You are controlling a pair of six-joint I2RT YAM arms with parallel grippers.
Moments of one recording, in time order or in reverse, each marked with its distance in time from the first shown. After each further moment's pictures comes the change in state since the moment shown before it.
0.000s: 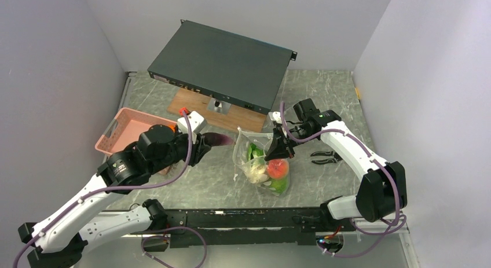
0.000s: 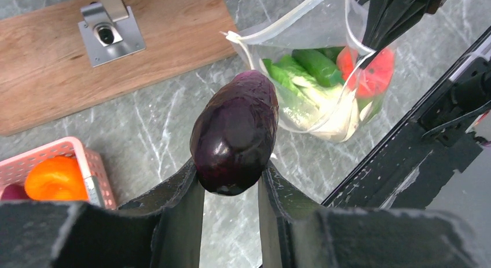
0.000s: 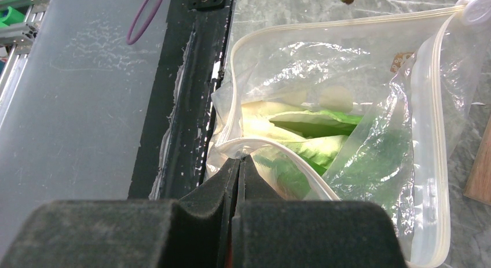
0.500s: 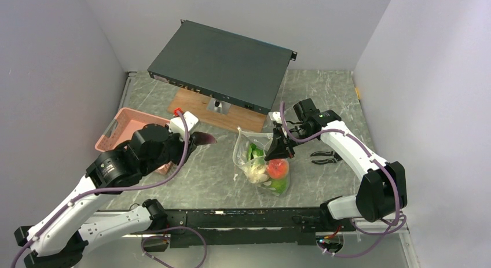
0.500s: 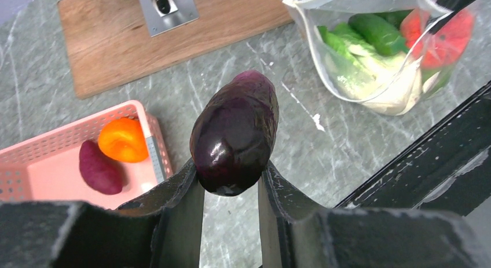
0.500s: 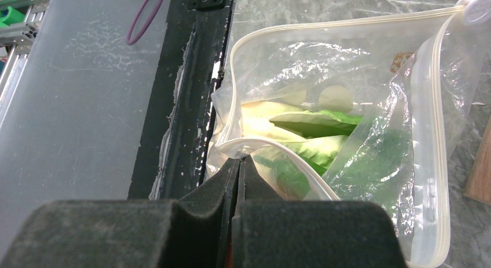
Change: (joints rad) left arm 0.013 0.007 0.113 -0.214 -0.119 0.088; right arm 0.000 0.000 0.000 0.000 0.000 0.000
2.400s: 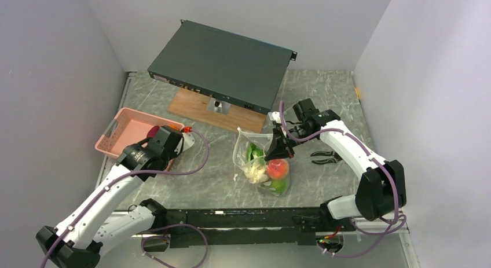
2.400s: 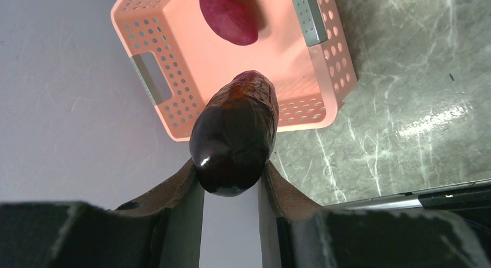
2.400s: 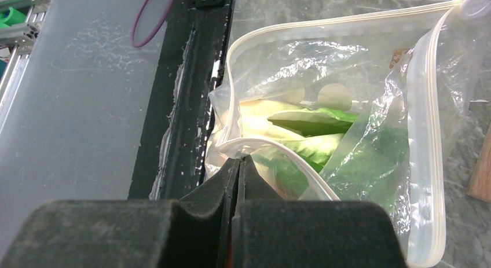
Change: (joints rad) left arm 0.293 0.090 -0.241 -0.192 -0.338 0.507; right arm 0.000 0.011 0.000 0.000 0.001 0.000
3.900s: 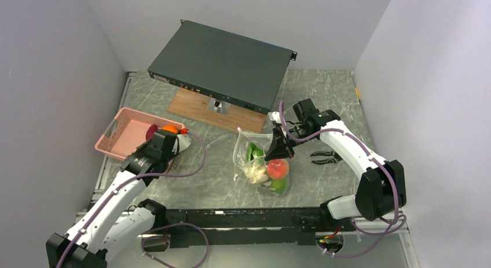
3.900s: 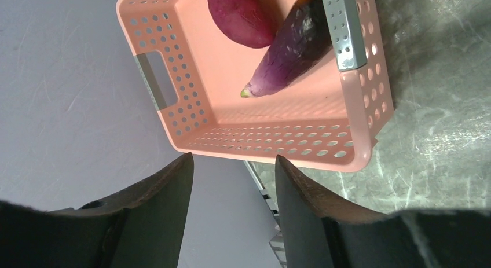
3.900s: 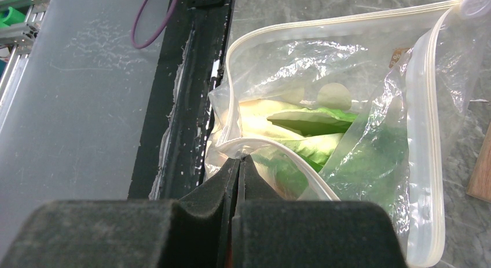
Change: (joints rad) left arm 0.159 -0.064 -0.248 0.319 -0.012 0.183; right arm 0.000 0.000 0.000 0.000 0.002 0.000
